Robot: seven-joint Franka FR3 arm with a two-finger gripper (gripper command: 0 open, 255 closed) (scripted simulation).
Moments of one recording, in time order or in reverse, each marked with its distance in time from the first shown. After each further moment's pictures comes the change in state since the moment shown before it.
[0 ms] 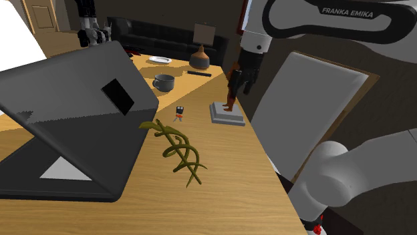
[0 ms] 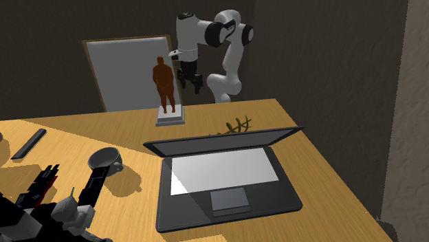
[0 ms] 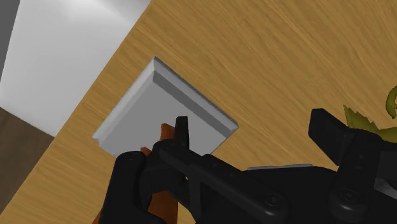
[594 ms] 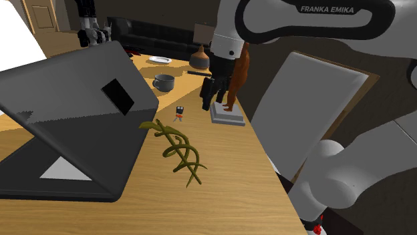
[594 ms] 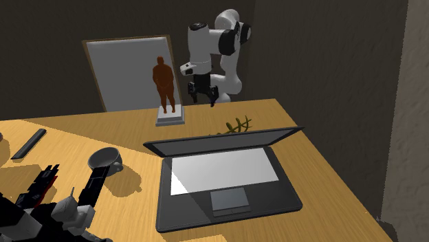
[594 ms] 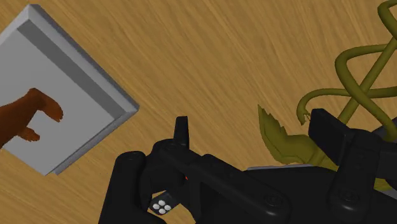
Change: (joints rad) arm 0.113 0.154 0.101 0.057 0.107 0.099 -0.004
